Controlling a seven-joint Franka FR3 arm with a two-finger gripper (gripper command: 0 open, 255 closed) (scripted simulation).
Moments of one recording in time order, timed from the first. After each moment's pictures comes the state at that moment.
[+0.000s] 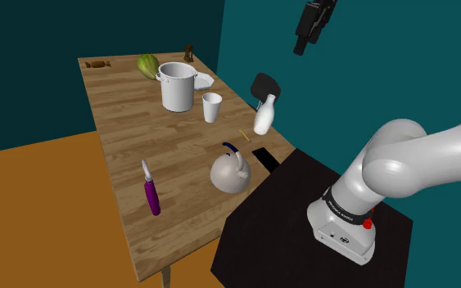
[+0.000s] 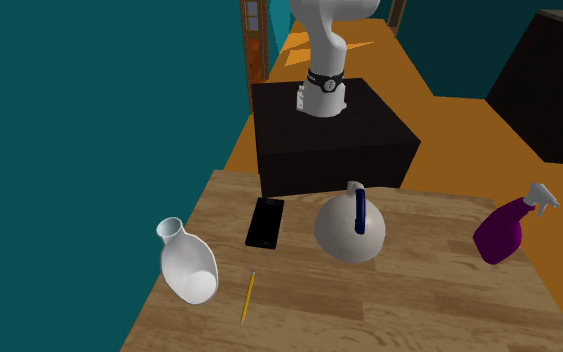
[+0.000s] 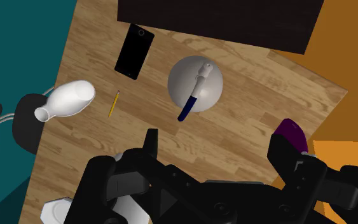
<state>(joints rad) 0.01 -0.80 0.06 -2.27 -0.07 1.51 -0.07</state>
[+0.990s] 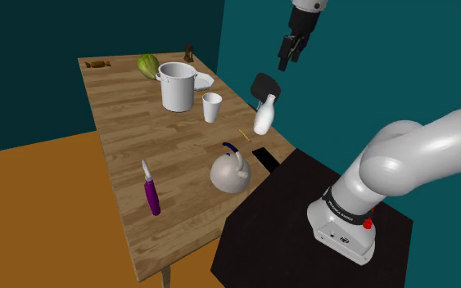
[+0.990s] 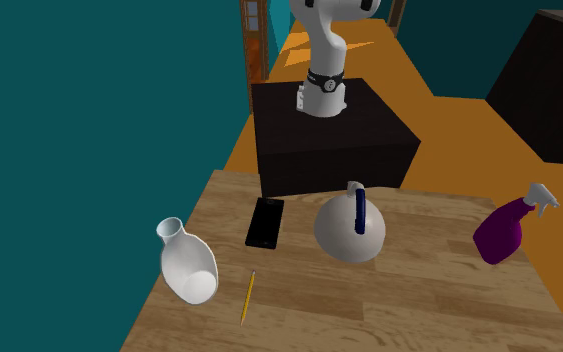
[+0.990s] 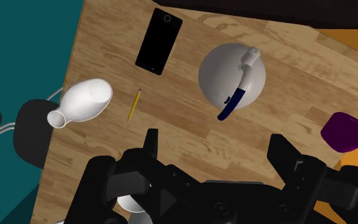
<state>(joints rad) -0.06 -0.56 -0.15 -2.36 -0.16 1.83 -0.23</state>
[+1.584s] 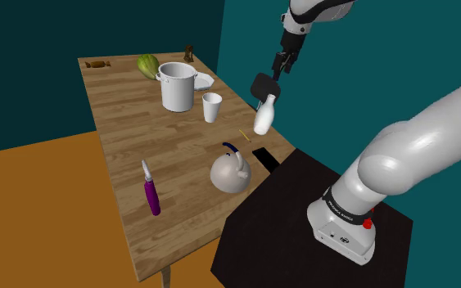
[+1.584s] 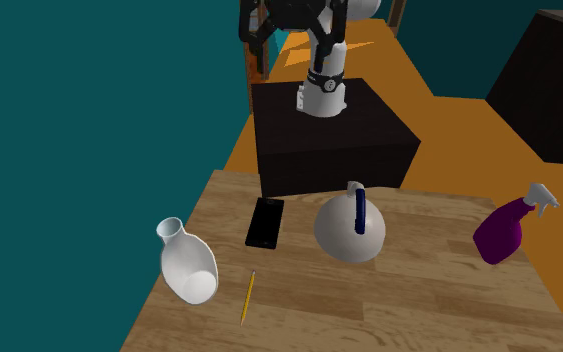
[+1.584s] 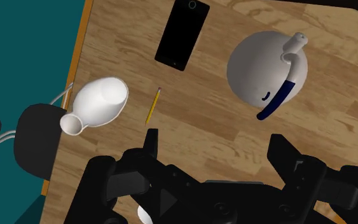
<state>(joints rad) -0.10 -0.30 -0.29 -2.32 -0.16 2.05 -0.35</state>
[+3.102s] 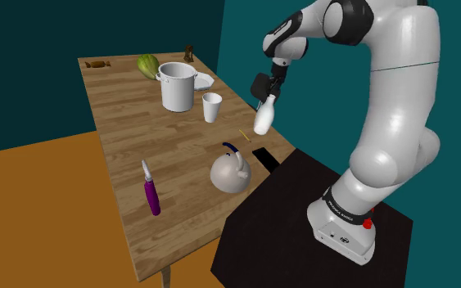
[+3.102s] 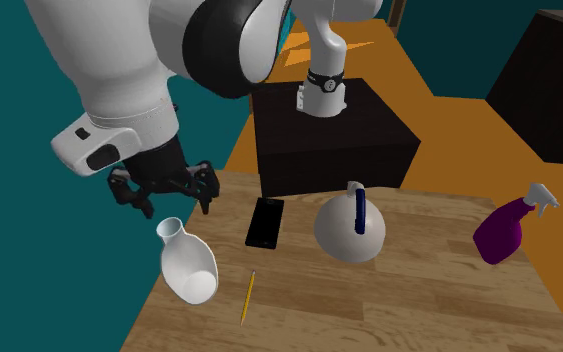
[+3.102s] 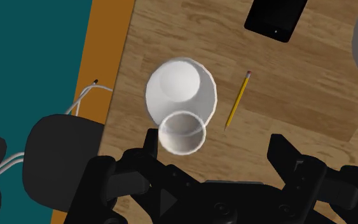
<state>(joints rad) -0.33 0.58 -0.36 -1.73 0.22 2.25 -0.76</state>
